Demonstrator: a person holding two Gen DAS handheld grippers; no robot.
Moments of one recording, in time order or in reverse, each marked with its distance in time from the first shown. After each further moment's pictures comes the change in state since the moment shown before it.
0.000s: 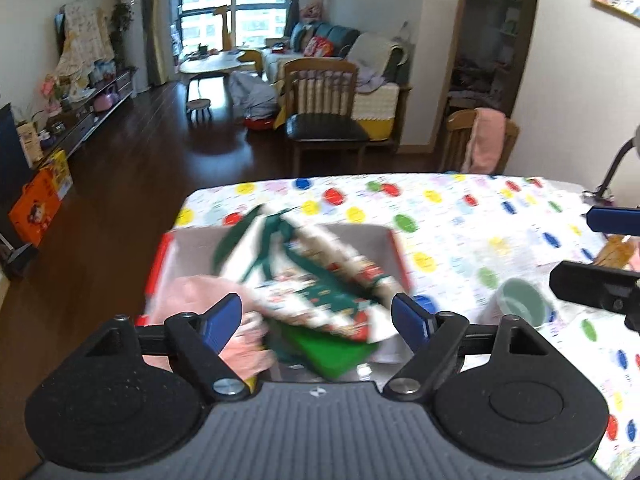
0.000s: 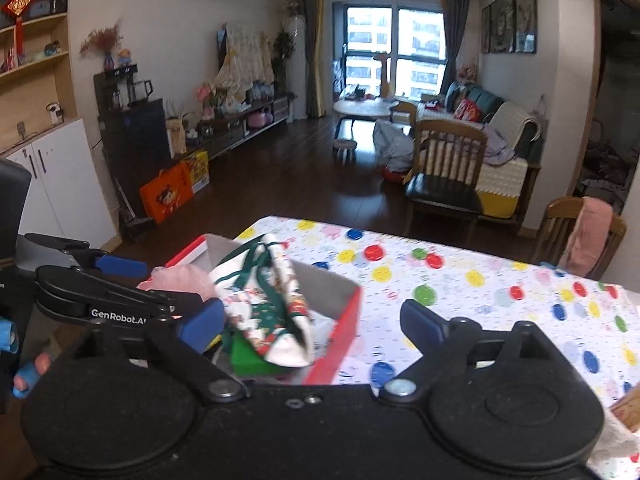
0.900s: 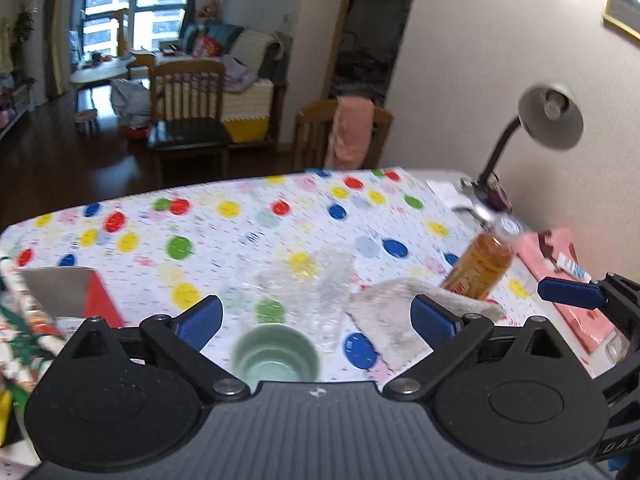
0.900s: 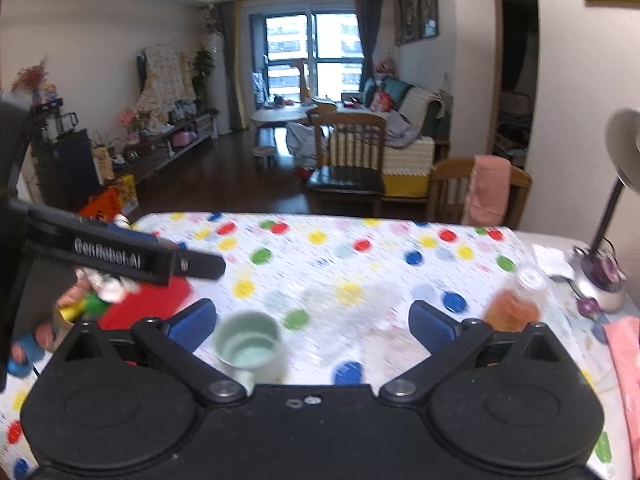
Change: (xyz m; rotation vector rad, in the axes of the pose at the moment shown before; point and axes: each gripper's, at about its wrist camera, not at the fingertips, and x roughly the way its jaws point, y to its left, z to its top) left arm 0.054 -0.247 0.027 0.085 -0.012 -0.288; right arm -0.078 -0.197 -0.098 0.140 -0.023 -0.172
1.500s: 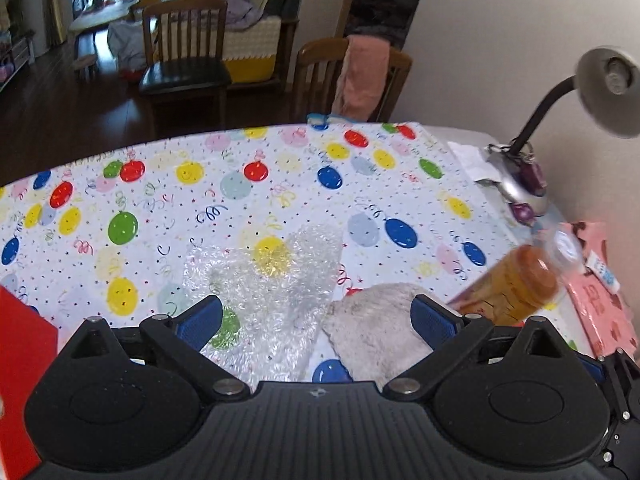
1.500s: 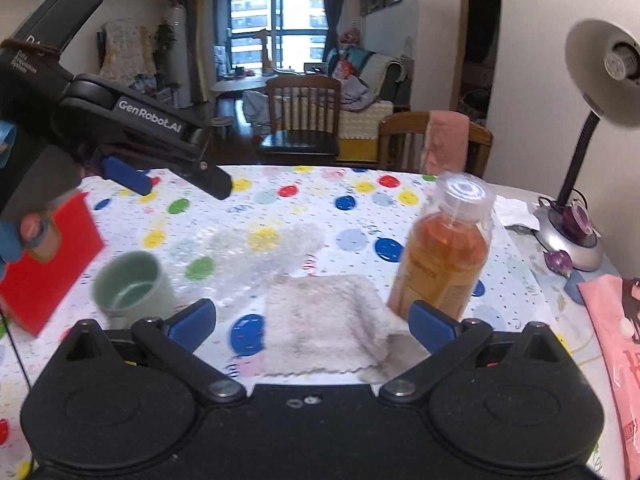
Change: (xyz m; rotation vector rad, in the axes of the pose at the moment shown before) left arm 0.134 -0.047 0.040 -0.042 0.198 0.023; right arm 0.056 -0.082 -0.050 0.029 0.078 -0.103
